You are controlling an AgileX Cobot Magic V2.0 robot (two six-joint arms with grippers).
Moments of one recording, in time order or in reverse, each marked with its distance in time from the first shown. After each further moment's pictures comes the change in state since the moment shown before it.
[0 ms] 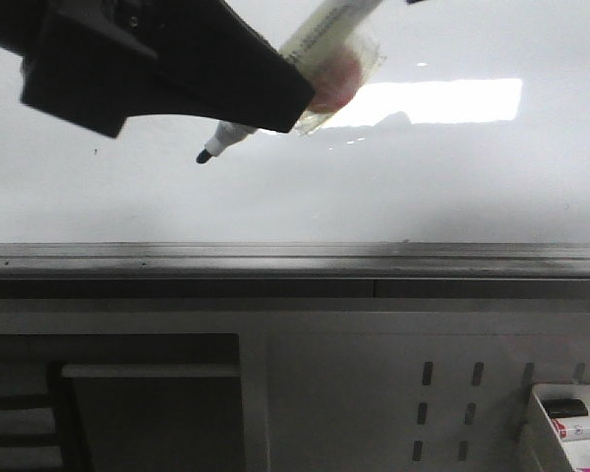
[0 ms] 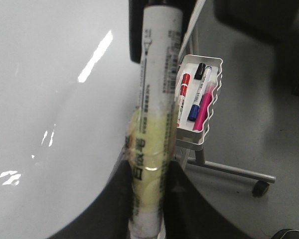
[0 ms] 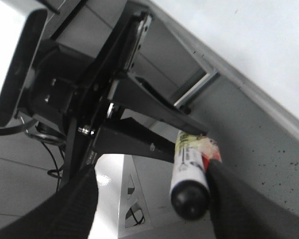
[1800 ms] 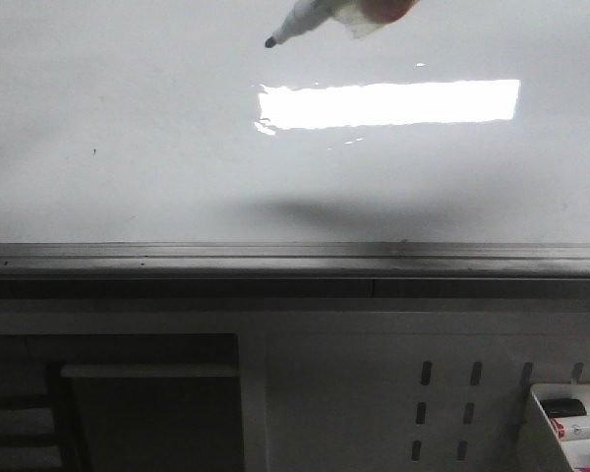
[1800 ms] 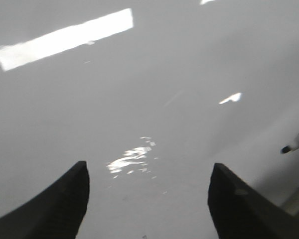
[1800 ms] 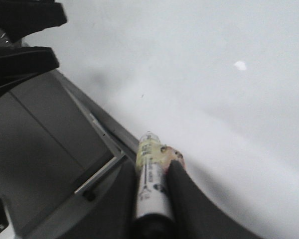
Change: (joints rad) left arm 0.366 -0.328 0.109 -0.230 -0.157 0.000; right arm 0.097 -0.209 0.212 0.063 -0.597 -0.192
